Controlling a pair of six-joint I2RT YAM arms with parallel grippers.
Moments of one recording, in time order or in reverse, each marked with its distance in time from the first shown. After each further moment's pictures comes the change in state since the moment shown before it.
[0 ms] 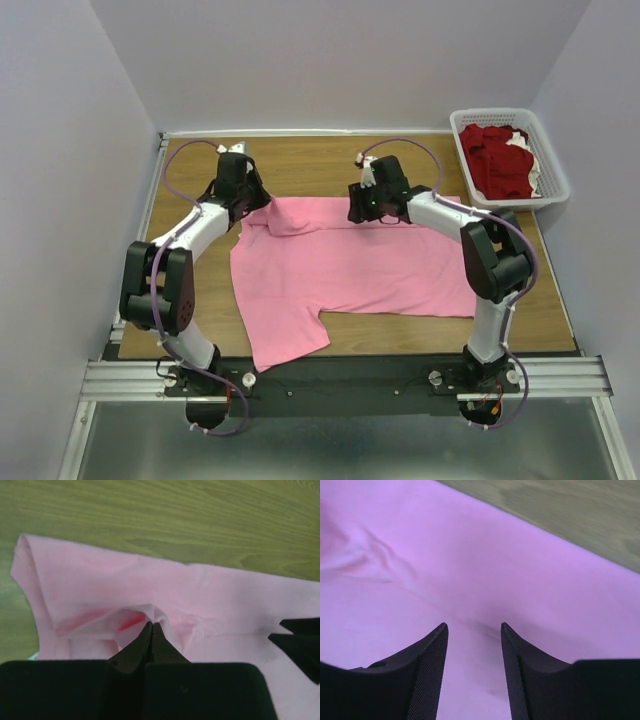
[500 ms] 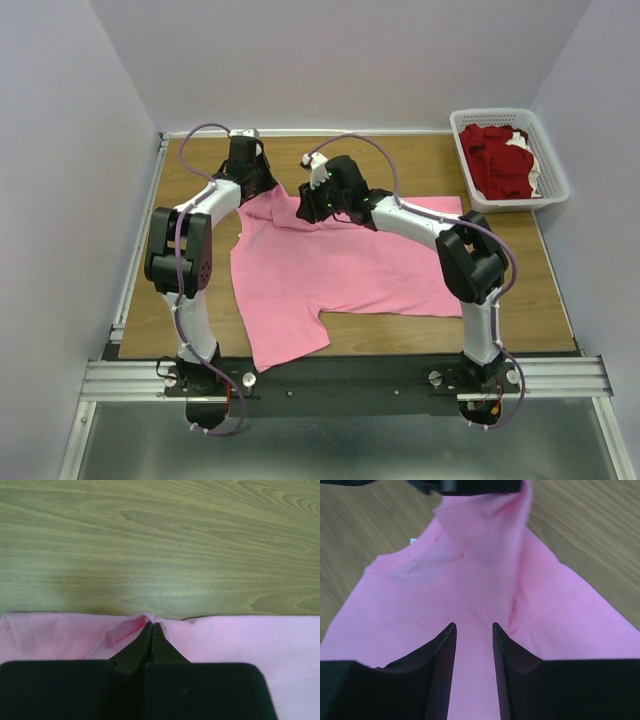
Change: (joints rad) left arm 0.018 0.315 0.299 0.002 0.009 0.035; right arm 0.224 0.064 0.164 0.167 -0.118 -0.060
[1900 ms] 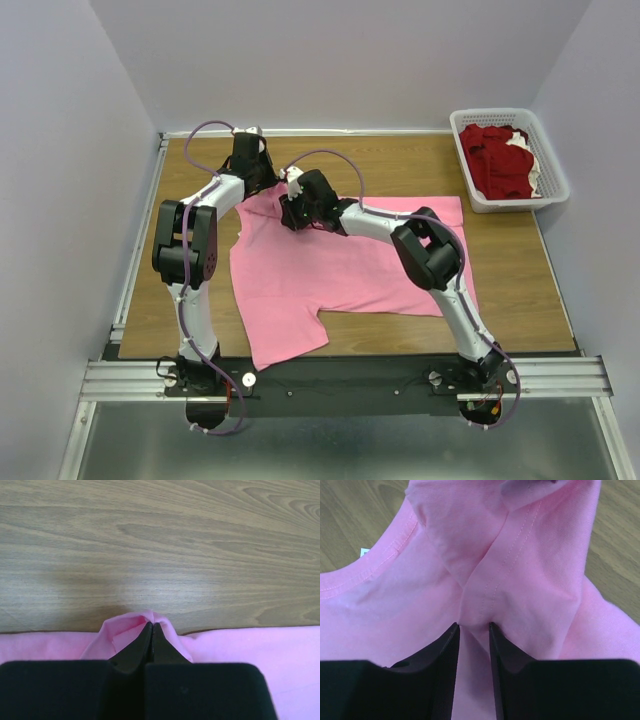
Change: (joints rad) left arm -0.001 0.108 0.104 -0.010 0.008 0.007; right arm 0.089 0.354 0.255 0.065 0.095 -0.007
